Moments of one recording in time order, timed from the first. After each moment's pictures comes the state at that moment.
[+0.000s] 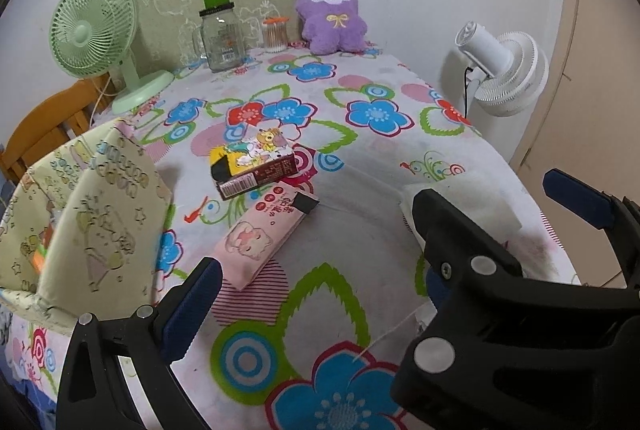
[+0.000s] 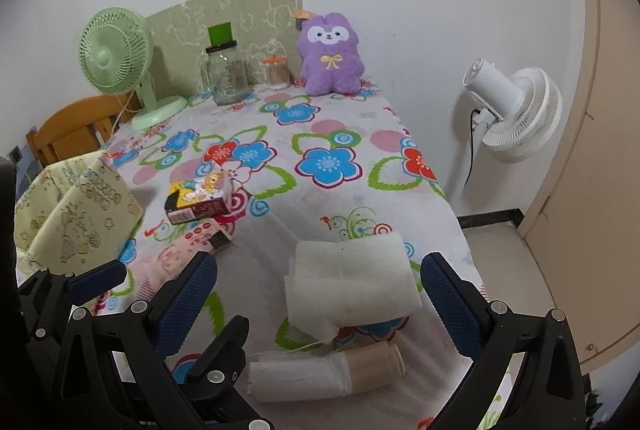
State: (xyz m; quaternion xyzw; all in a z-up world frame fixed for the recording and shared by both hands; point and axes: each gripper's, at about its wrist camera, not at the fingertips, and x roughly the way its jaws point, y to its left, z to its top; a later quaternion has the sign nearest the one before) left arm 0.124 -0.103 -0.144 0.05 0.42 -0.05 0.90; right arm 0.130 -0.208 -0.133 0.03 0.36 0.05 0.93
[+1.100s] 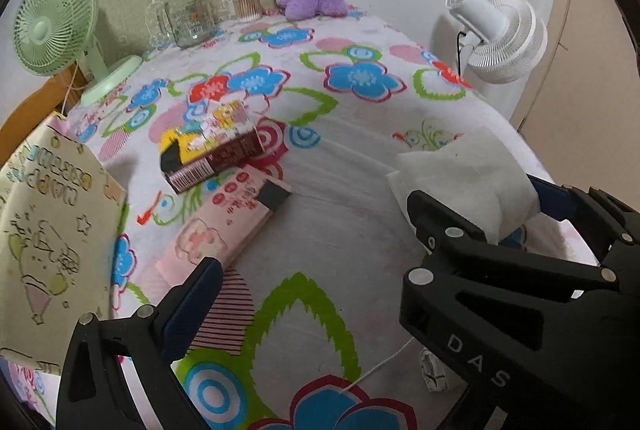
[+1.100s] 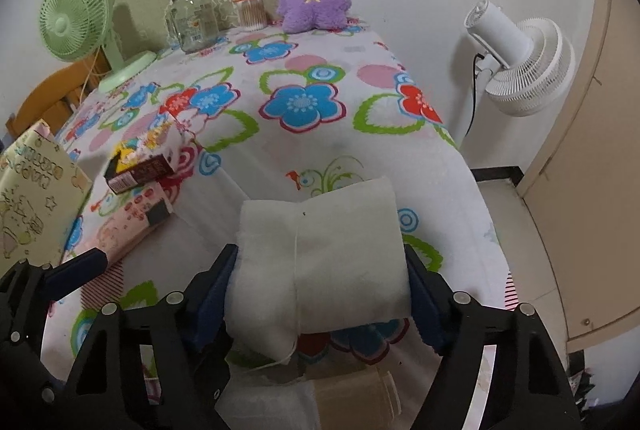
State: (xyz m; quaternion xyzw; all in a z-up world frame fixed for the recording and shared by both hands) left arm 0.149 -0.117 -0.169 0.06 0.46 -0.07 0.88; right arm 0.171 -0.220 -0.177 0.03 0.45 0.04 0.89
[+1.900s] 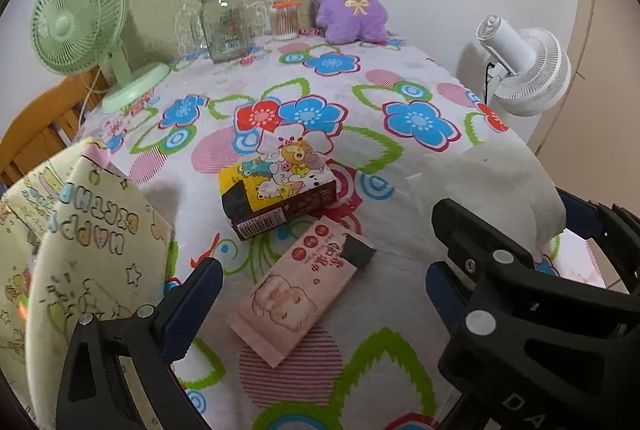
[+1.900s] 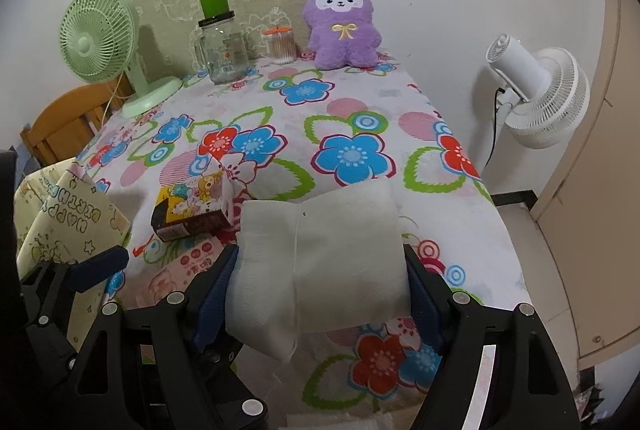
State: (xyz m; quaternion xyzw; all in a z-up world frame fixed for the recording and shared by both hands) left arm 0.183 -0.074 -0.160 0.04 0.44 -0.05 0.89; right arm 0.188 -0.182 -0.151 0.04 0.41 0.06 0.91
